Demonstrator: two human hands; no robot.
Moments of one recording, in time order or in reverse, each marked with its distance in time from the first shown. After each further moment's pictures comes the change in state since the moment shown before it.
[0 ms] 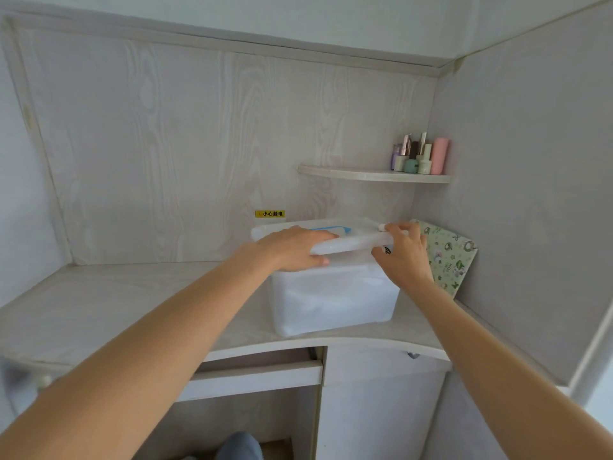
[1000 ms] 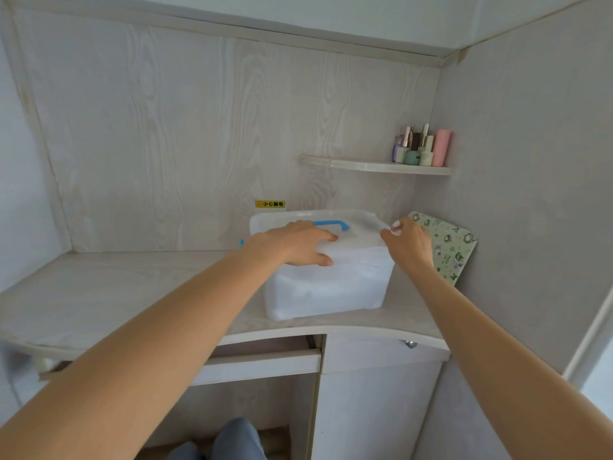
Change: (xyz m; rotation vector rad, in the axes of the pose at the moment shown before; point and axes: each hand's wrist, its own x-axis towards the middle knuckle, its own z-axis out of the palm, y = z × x) left_hand 0.007 0.003 0.013 0.023 -0.069 -0.036; right_hand 0.012 0.002 0.001 0.146 0.006 0.226
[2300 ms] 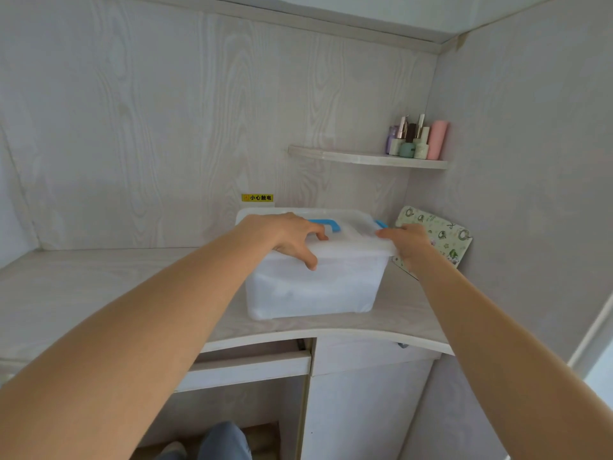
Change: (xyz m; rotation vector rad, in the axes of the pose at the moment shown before) left_hand 0.025 -0.005 -0.014 0.038 -0.144 0.008; right_hand 0.048 0.024 0.012 0.528 -0.123 0.359
